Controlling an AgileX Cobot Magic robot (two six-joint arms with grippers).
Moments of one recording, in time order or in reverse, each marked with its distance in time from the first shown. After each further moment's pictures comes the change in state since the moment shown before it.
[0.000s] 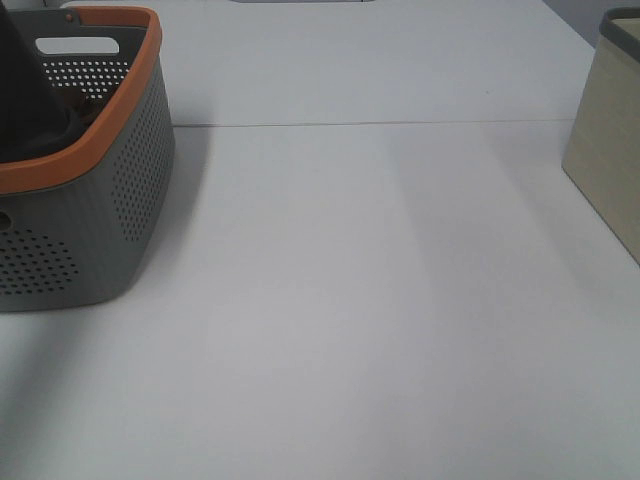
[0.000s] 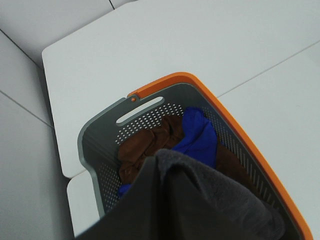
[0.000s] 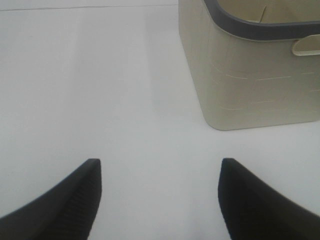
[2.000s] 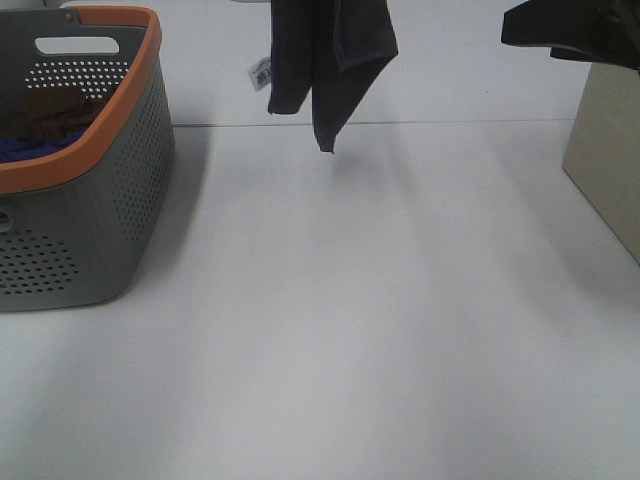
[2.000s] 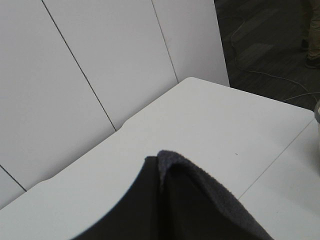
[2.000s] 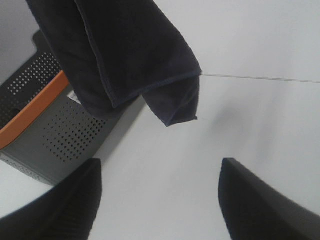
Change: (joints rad) left arm -0.575 0.552 -0.601 0.189 -0.346 -0.223; right arm 0.000 1.264 -0.334 1.325 -0.478 -1.186
